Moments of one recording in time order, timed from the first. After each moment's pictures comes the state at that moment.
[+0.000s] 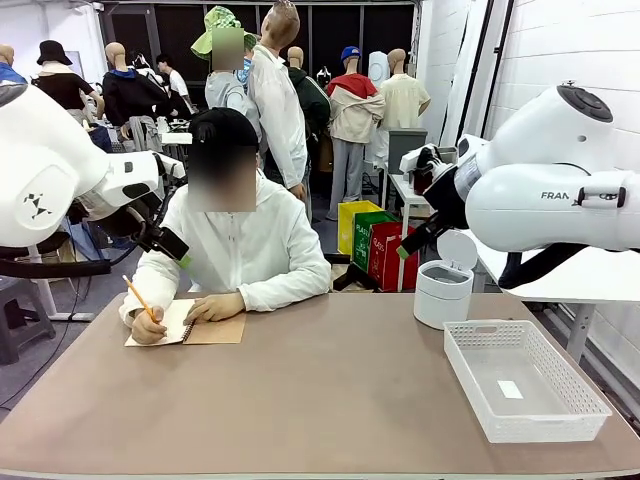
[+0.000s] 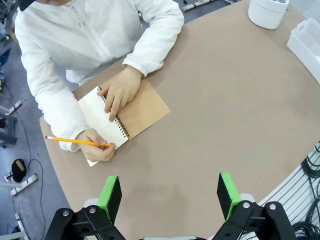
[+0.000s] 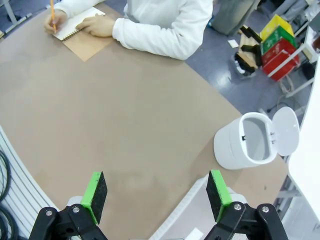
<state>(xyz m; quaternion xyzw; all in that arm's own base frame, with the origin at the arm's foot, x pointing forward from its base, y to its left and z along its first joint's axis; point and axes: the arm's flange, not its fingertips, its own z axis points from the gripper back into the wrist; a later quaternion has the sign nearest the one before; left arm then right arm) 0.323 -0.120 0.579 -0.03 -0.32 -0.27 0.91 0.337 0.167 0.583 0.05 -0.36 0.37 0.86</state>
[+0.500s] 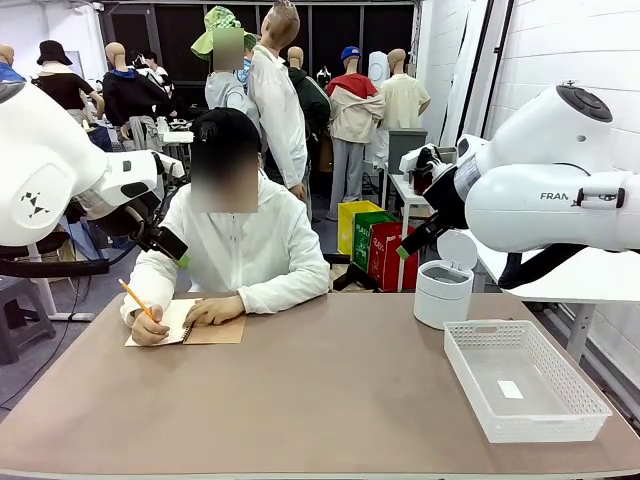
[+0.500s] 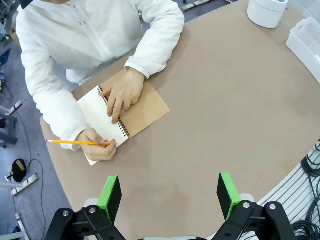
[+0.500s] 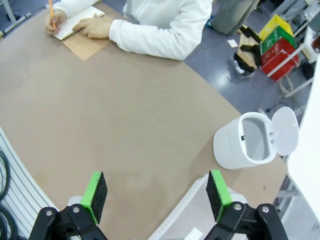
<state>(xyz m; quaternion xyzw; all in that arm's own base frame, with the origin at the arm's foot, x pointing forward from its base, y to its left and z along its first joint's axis) 0.322 -0.120 0.580 -0.03 -0.32 -0.27 0.91 0.336 0.167 0.583 0.05 -0.36 0.37 0.86</state>
